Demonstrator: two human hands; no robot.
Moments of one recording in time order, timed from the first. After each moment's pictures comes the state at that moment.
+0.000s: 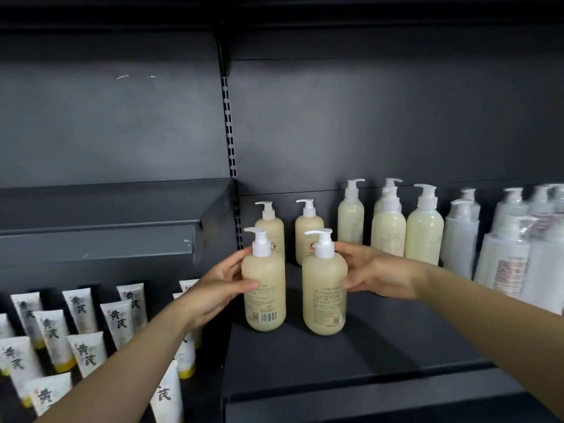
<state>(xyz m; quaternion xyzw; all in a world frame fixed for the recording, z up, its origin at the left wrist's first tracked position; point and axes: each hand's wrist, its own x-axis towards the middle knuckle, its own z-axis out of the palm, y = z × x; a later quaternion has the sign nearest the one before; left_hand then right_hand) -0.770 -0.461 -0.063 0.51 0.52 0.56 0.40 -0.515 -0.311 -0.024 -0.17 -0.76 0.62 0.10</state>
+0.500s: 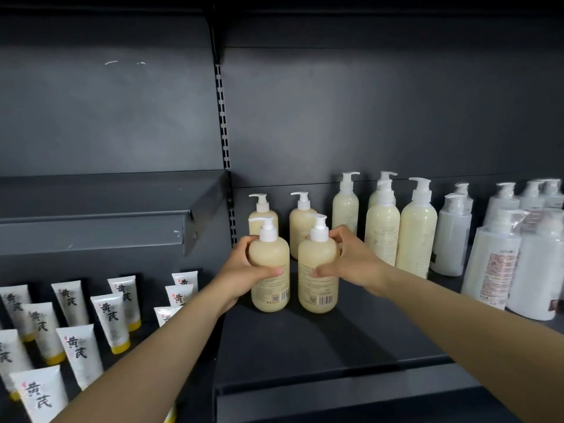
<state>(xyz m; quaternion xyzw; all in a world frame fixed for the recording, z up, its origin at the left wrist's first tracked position) -0.738 -0.420 -0.064 0.46 0.63 0.57 0.25 -0.546 -0.316 -0.042 -0.33 -0.81 0.39 0.29</state>
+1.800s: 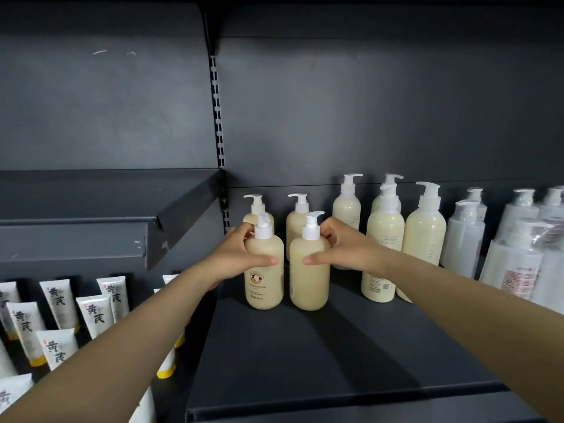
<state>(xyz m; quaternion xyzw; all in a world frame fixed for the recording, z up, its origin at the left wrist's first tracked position) -0.751 -0.390 -0.031 0.52 0.72 0.43 0.17 -0.556 -0.267 -0.019 -0.31 -0.86 0.35 0.22</state>
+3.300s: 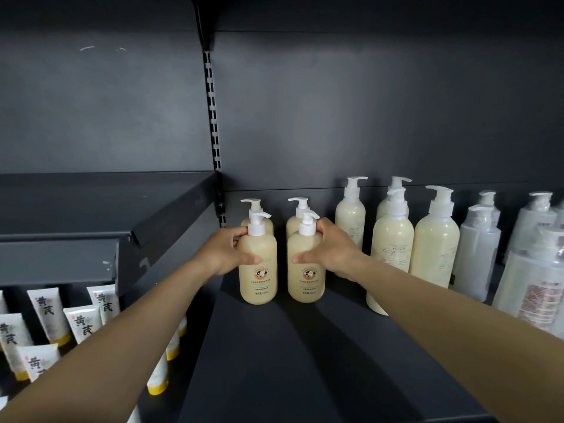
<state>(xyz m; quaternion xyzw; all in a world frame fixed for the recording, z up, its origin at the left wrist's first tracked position) -0.777 -0.365 -0.026 0.51 0.73 0.42 0.15 -0.600 -0.250 -0.026 -0.35 -0.83 0.32 0.29</state>
